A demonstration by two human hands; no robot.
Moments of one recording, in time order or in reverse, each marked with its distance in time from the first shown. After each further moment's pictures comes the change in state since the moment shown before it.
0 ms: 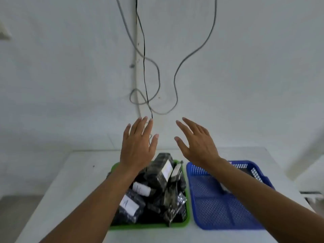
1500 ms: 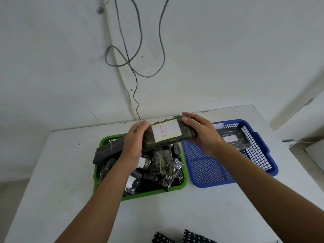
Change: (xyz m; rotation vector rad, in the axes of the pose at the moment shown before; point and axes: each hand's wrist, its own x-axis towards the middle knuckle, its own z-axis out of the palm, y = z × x) left_hand -0.051 0.001 0.062 -1.378 -0.335 -0.903; right_hand -0.061 0.010 0.032 1.482 -0.103 0.903
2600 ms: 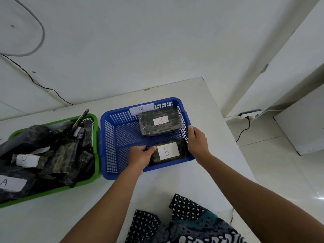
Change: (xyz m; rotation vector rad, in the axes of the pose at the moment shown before) left_hand -0.018 -0.200 0.279 0.564 0.063 -0.296; right_hand -0.024 0.087 -0.319 -0.573 0.457 0.142
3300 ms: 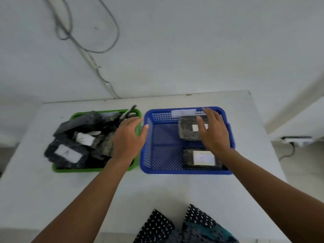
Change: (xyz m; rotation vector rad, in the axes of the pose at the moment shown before) left_hand -0.026 0.034 -0.162 0.519 0.525 0.611; right_hand -0.004 -0.096 0.044 -0.374 -0.027 -0.569
